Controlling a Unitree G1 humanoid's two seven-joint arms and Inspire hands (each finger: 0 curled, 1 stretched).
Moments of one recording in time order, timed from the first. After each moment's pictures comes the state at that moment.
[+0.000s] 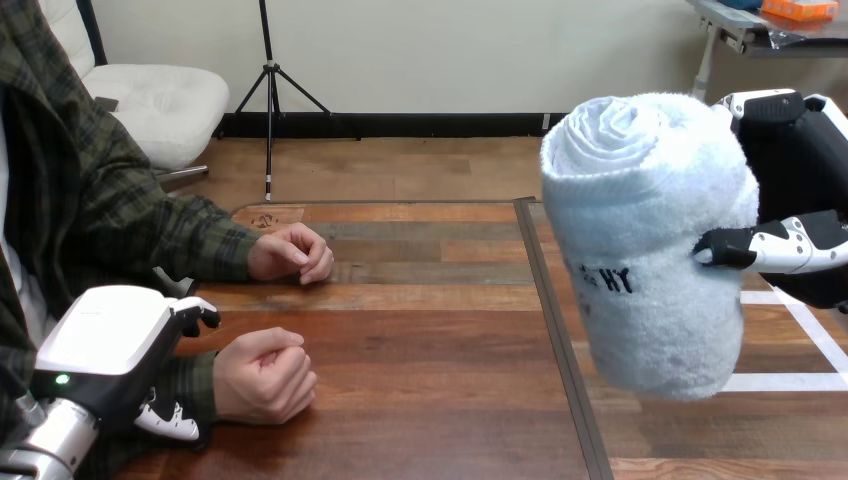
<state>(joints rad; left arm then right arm) -0.05 0.73 -0.12 0.43 0.89 -0.33 0.23 -0.27 -0.43 -0.34 0.19 0.67 -0.18 1.01</state>
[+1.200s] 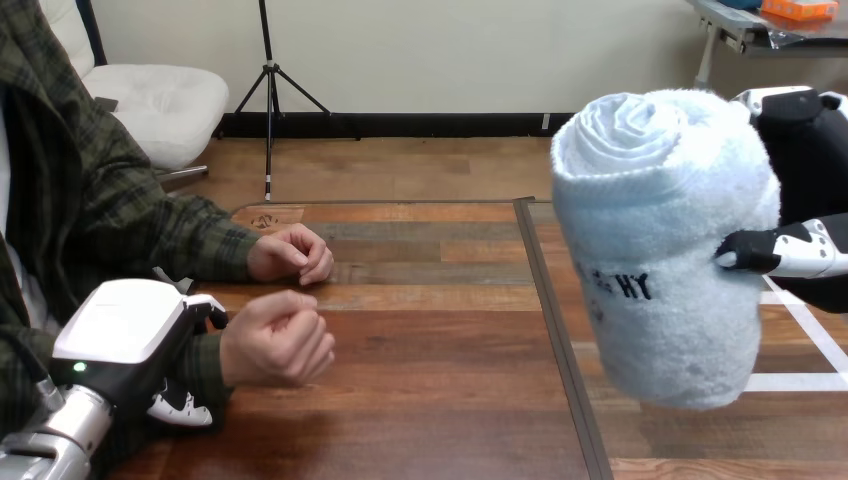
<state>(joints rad) -0.13 0.73 -0.21 0.51 0.86 -0.30 0.23 -0.24 -0.43 -0.36 0.12 0.72 -0.13 1.02</state>
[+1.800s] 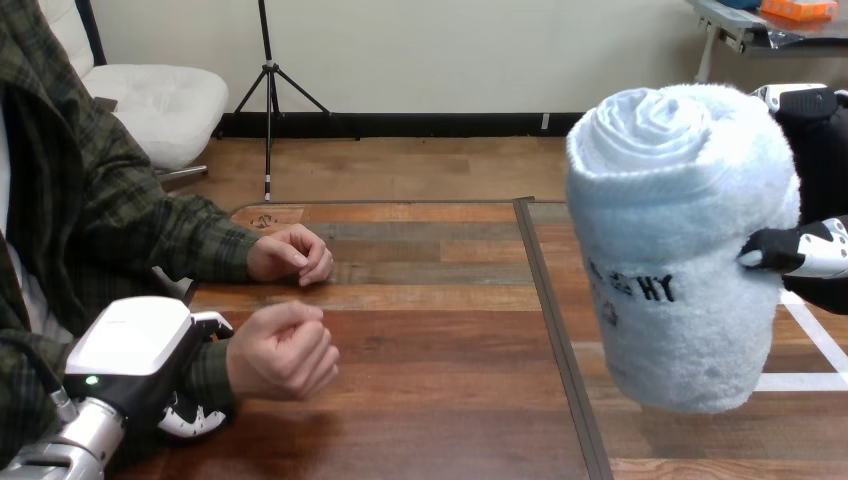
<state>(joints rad) -0.13 0.70 -0.23 0.52 0.83 -0.28 0.22 -0.24 -0.43 -0.37 0.12 0.76 -0.11 1.05</state>
